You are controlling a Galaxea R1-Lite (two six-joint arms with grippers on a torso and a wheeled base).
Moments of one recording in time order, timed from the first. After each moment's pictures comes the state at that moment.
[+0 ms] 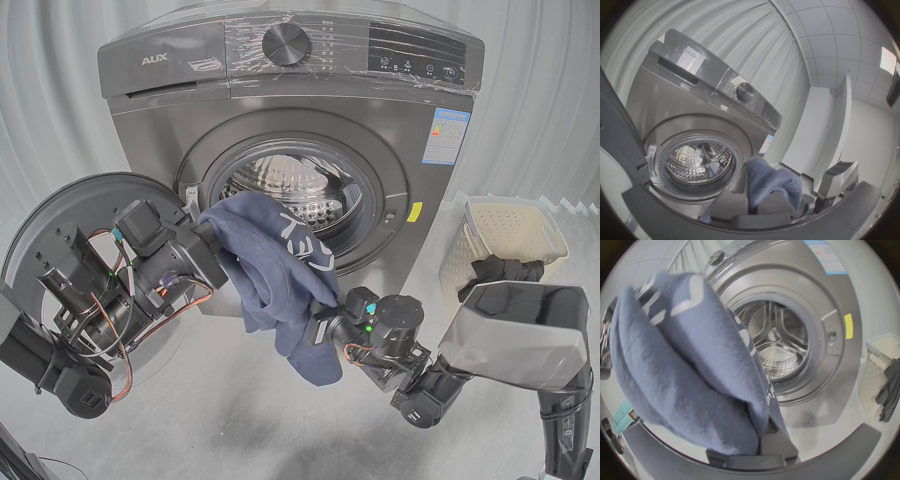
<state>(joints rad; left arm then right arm) -0.51 1.74 -0.56 -1.55 -0.25 -0.32 0.74 2.37 -0.92 -1.49 -0.20 0.21</state>
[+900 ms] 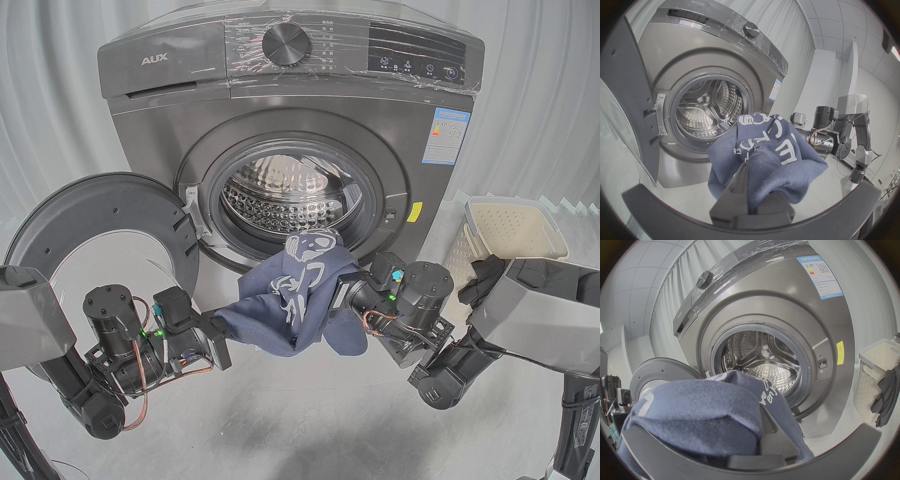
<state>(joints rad) -0.43 1.95 -0.35 -1.55 -0.35 -0.09 0.69 2.25 -0.91 -1.47 -0.24 0.23</state>
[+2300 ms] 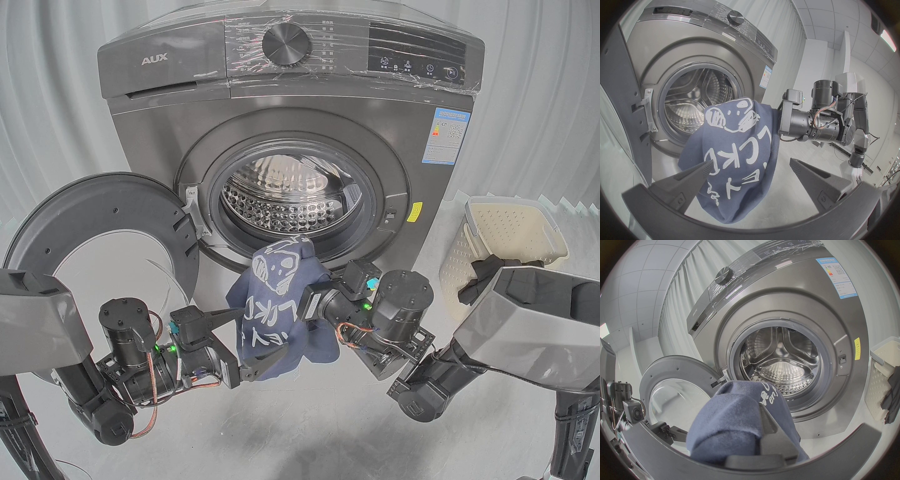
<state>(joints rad) -0.46 2.01 -0.34 -1.55 -0.38 0.01 0.78 2.27 -0.97 -1.46 -0.24 0.22</state>
